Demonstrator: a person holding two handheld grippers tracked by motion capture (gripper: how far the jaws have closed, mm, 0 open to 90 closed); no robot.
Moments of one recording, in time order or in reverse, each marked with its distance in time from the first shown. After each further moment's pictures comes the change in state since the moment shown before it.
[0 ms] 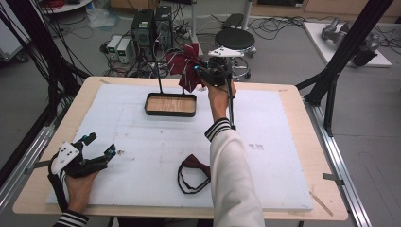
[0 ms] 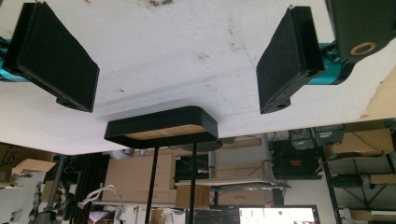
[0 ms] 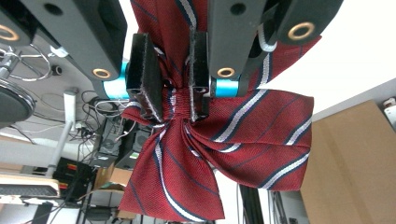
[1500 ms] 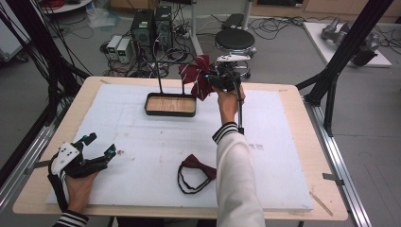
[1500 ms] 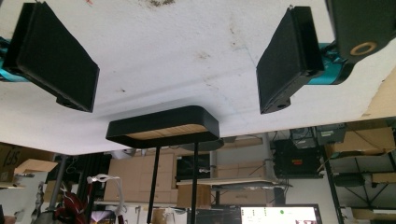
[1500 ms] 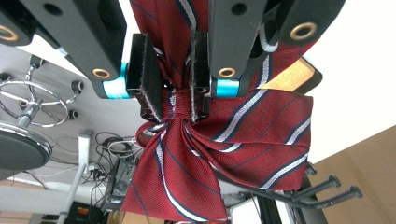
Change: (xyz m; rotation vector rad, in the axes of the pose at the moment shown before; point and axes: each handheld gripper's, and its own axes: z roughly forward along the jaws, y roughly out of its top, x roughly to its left) left arm 0.000 0.000 -0.001 0.002 -0.006 0.009; right arm -0.027 -0.023 -0.005 0.159 -0.060 0.034
